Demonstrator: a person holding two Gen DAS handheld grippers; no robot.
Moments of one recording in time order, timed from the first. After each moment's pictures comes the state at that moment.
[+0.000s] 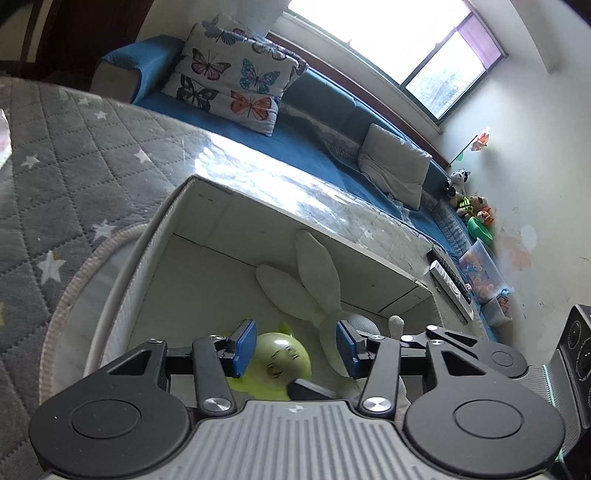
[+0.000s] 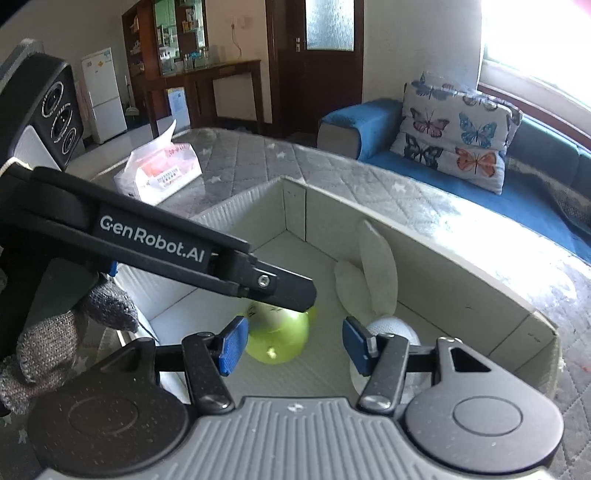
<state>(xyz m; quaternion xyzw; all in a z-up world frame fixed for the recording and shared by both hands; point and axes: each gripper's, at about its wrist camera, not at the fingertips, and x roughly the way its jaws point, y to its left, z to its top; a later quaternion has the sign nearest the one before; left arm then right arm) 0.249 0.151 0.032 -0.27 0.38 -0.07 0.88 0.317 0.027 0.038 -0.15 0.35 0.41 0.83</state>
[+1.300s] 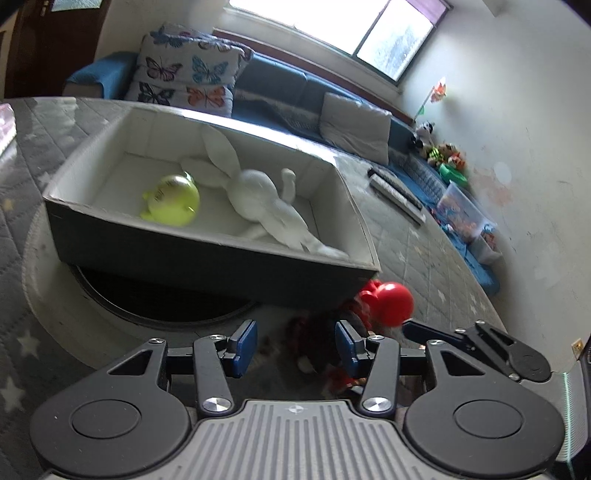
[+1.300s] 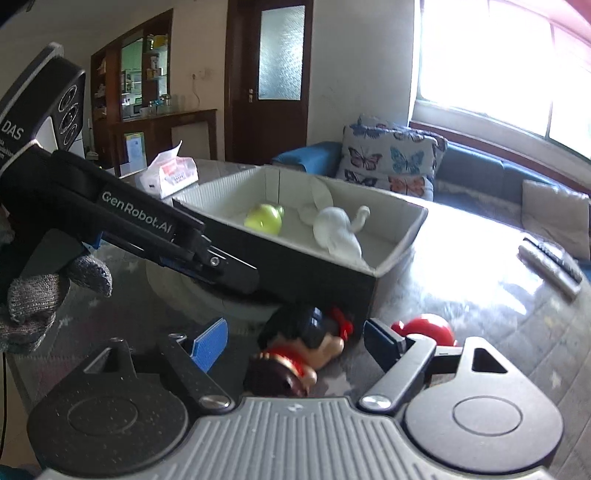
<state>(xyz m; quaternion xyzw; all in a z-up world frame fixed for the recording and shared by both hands) 0.120 0.044 0.031 -0.19 0.39 -0.12 0.90 0.145 -0.110 0.028 -0.12 0.28 0.33 0.90</state>
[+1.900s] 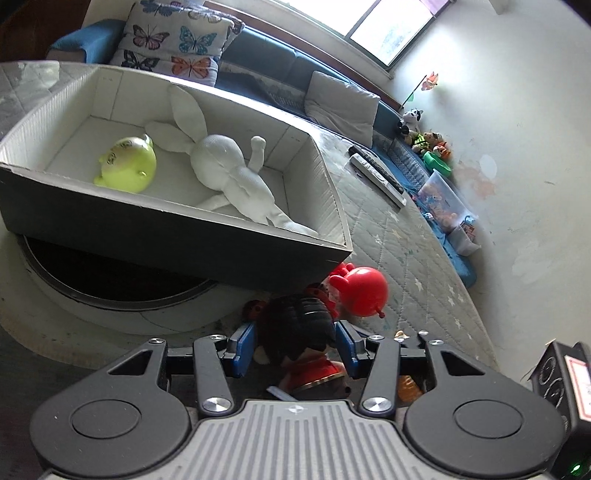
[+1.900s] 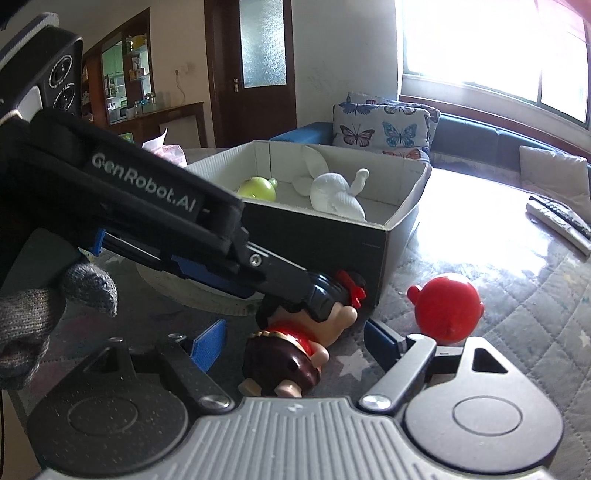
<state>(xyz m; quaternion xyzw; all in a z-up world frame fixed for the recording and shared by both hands) 0.135 0.025 0.017 -0.23 0.41 -0.15 0.87 0.154 -0.106 0.003 -0.08 0.31 0.32 0.89</state>
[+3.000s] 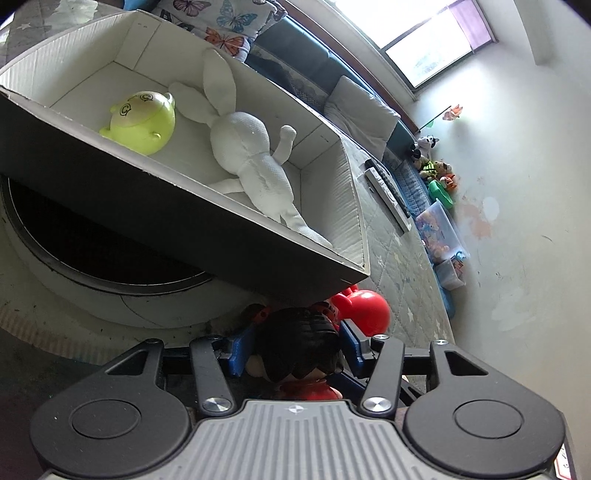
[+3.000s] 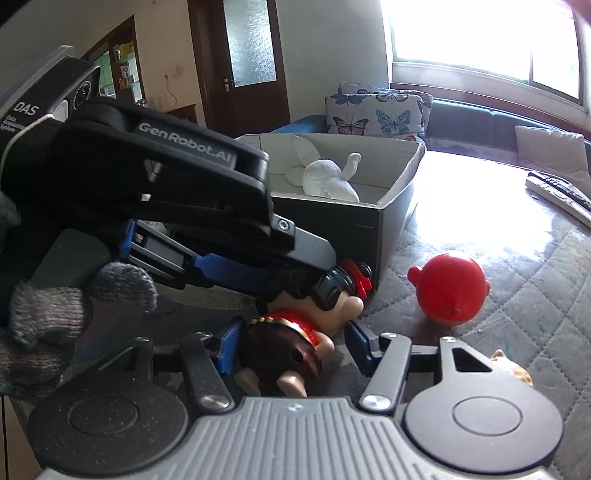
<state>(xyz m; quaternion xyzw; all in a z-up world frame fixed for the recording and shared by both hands) 0.155 0.033 -0.004 -0.33 0.42 -0.13 0.83 0.156 -0.115 -0.001 -0.05 0.33 0.31 0.89</state>
